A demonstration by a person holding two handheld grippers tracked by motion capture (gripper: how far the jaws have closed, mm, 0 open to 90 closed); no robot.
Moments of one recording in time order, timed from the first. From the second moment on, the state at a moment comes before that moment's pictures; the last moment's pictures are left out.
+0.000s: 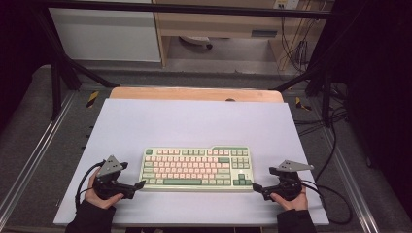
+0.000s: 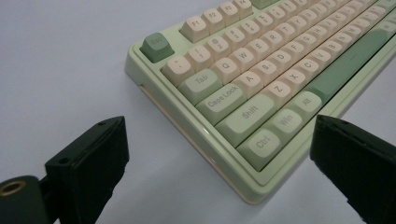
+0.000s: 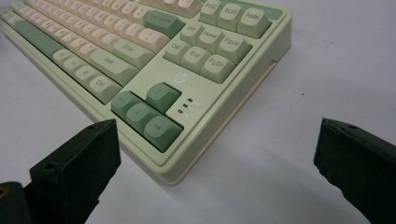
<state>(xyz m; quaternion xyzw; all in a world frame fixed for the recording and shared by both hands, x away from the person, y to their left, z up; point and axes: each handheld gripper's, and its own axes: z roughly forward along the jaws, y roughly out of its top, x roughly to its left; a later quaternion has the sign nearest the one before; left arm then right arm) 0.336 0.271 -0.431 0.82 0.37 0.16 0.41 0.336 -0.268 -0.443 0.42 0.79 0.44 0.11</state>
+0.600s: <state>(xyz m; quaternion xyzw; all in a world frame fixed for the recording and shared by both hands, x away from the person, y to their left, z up) 0.334 0.260 -0.425 0.82 0.36 0.16 0.42 0.336 -0.267 -0.443 0.42 0.79 0.44 0.11</state>
